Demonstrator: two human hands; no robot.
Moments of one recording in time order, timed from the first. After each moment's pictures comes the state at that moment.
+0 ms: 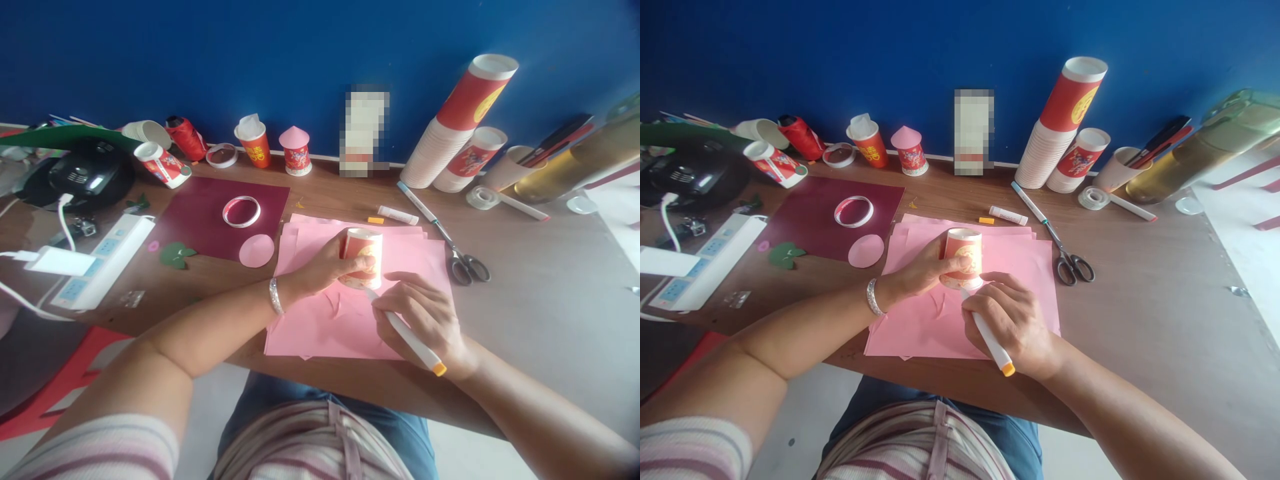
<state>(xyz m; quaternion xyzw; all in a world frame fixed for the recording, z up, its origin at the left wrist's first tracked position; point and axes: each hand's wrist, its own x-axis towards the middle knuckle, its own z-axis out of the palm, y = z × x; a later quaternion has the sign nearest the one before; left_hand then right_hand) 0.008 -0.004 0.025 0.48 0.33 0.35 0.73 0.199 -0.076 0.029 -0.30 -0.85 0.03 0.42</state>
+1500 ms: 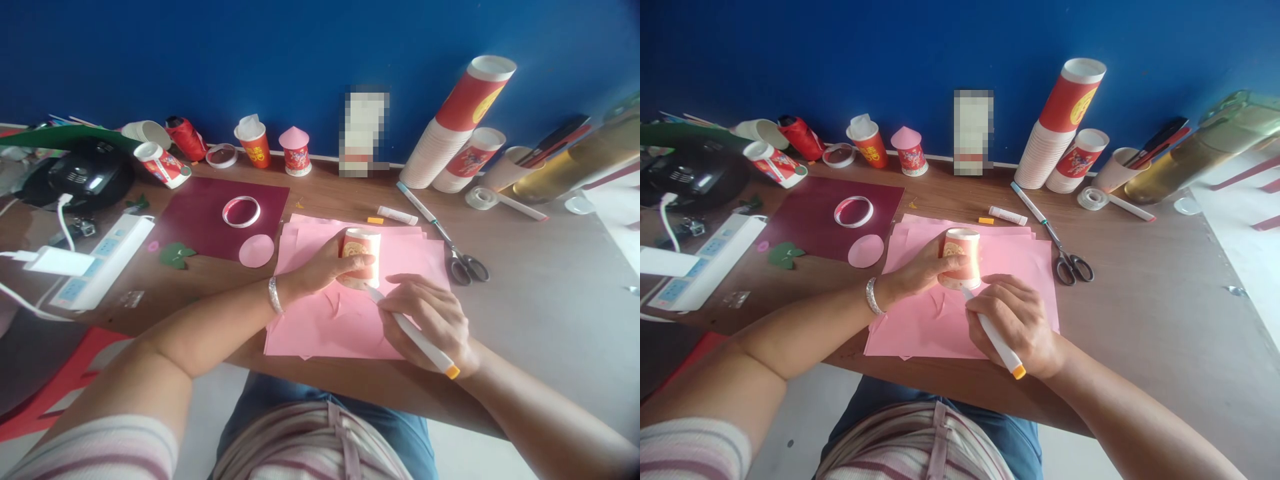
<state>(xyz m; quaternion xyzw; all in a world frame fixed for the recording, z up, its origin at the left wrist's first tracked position) 0.007 -0.003 0.026 0.48 0.34 0.34 0.74 0.202 -0.074 0.038 -0.27 -0.85 0.03 0.45</state>
